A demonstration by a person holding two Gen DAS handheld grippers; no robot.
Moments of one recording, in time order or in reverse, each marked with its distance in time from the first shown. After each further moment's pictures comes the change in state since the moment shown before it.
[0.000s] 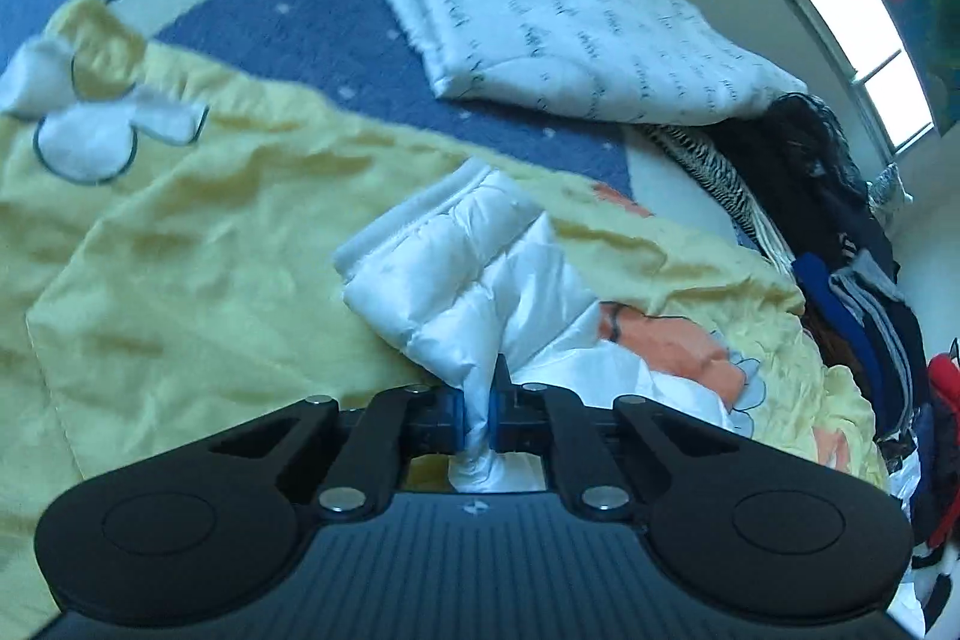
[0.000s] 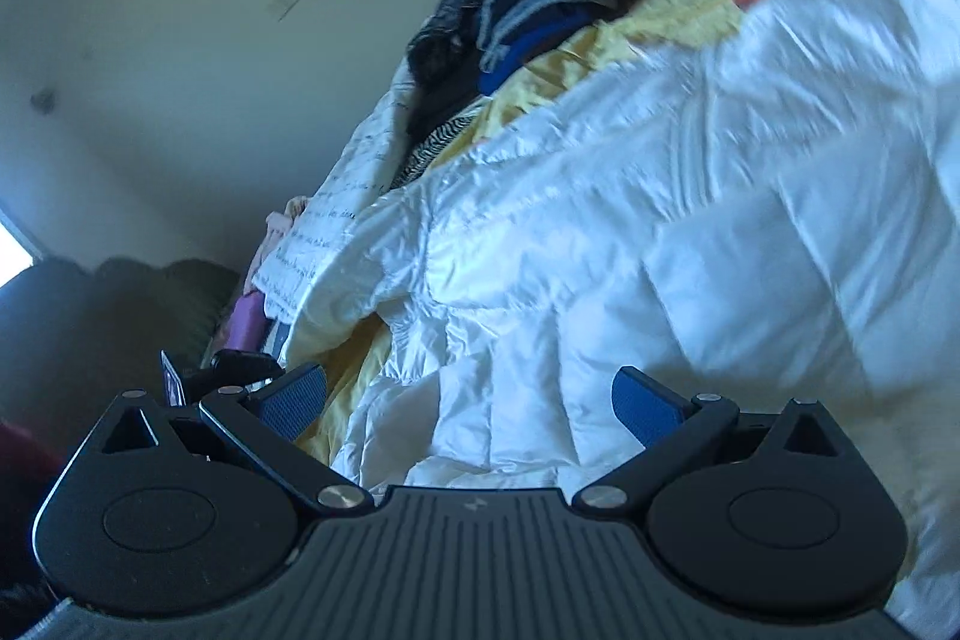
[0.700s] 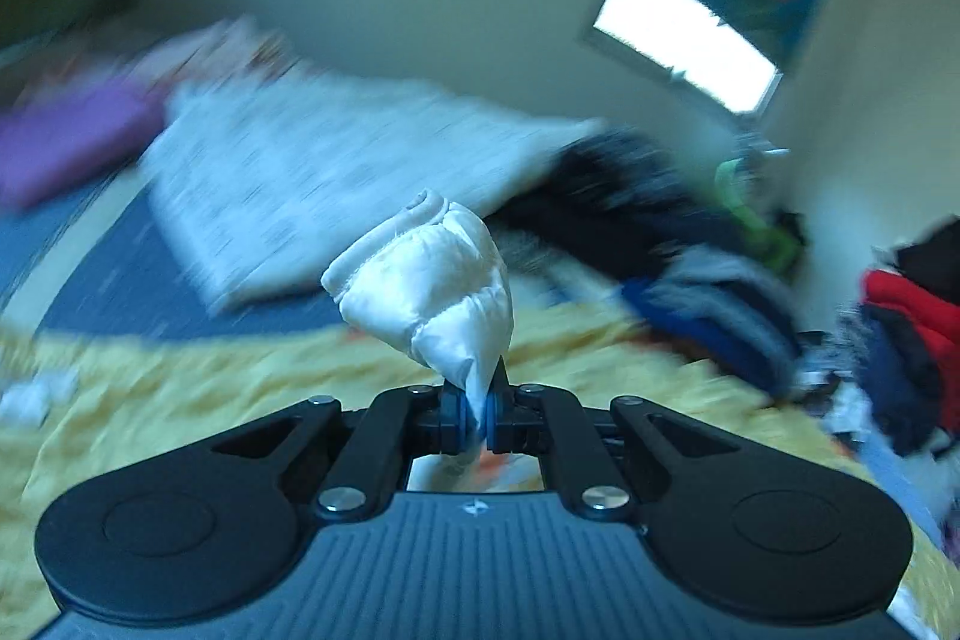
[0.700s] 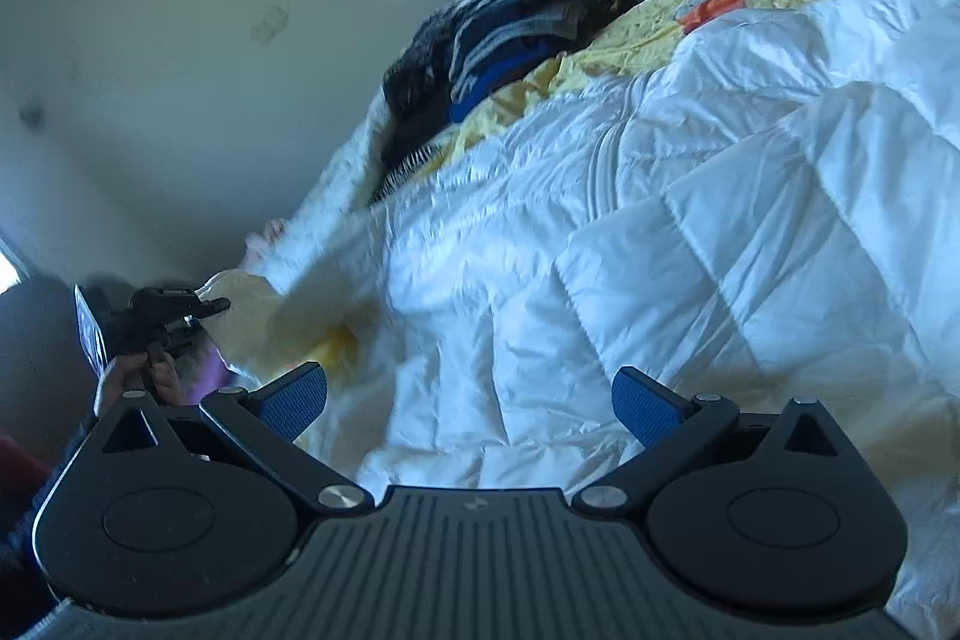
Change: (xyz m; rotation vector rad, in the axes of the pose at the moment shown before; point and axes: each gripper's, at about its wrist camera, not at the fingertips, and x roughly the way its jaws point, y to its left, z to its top) left arm -0.118 -0.154 -0.023 0.400 -0.273 -0.178; right arm -0.046 -0.019 -0.003 0.014 -0.086 -0.021
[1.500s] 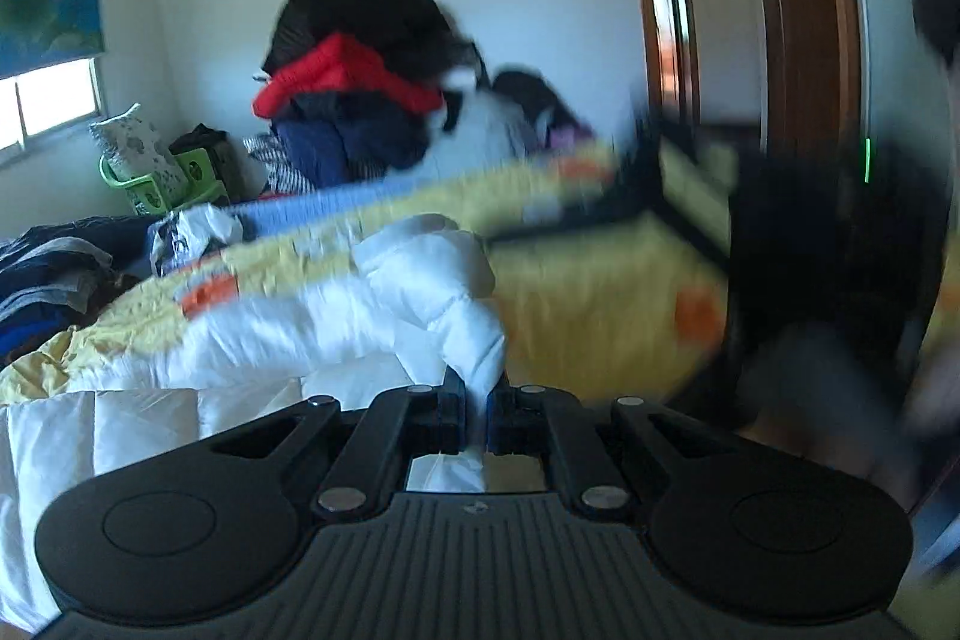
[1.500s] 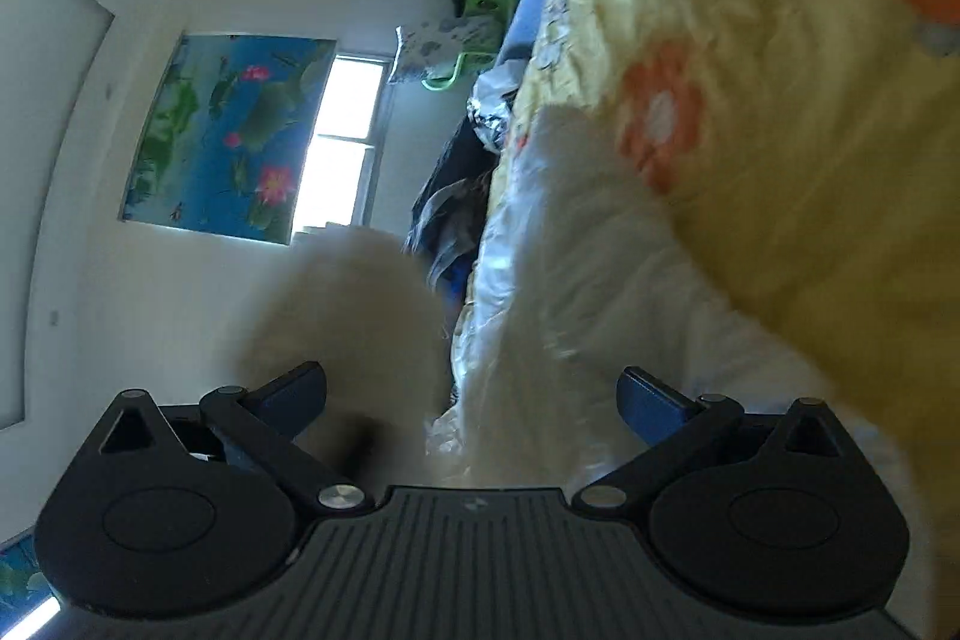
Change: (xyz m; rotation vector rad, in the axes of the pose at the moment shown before) left arm -0.166 -0.338 -0.337 0.993 0.115 -0.830; right arm -0.140 -0.155 -0.007 0.605 -0.347 0.149
